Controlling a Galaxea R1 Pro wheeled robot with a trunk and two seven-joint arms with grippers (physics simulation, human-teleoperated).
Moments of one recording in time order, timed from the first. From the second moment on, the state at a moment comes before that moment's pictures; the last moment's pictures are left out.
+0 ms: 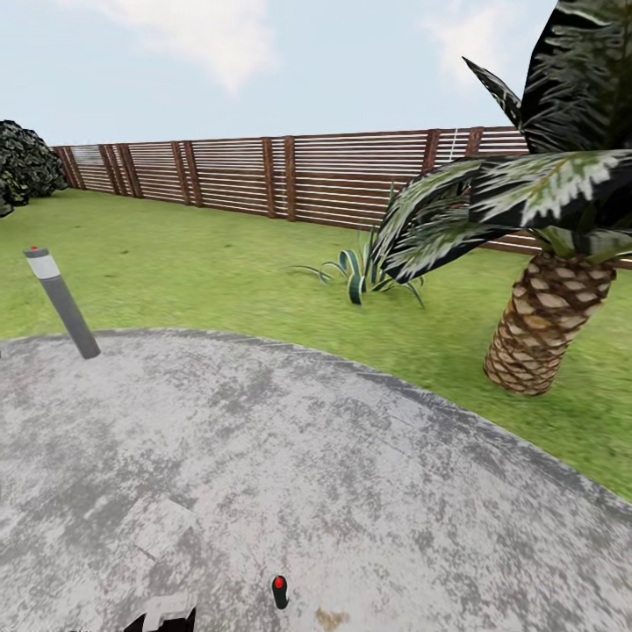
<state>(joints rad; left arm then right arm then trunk) -0.32 0.07 0.06 -0.27 0.01 -0.25 0.05 -0.12 -0.05 -0.10 -0.53 0.03 -0.23 0.00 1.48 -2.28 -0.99</state>
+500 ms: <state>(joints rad) -0.32 0.07 0.06 -0.27 0.01 -0.25 0.05 -0.12 -0.05 -0.10 -0.53 0.03 -0.23 0.00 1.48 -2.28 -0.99</state>
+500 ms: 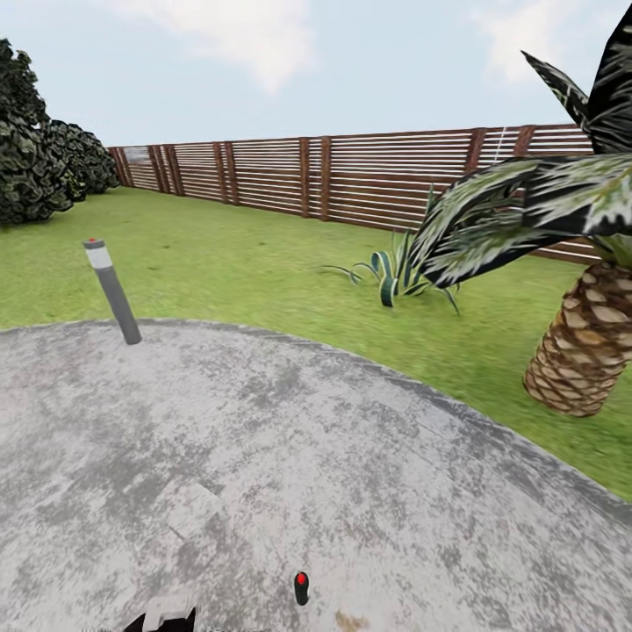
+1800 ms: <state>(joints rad) -0.32 0.07 0.06 -0.27 0.01 -0.25 0.05 -0.12 -0.05 -0.10 -0.53 0.03 -0.23 0.00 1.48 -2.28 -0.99</state>
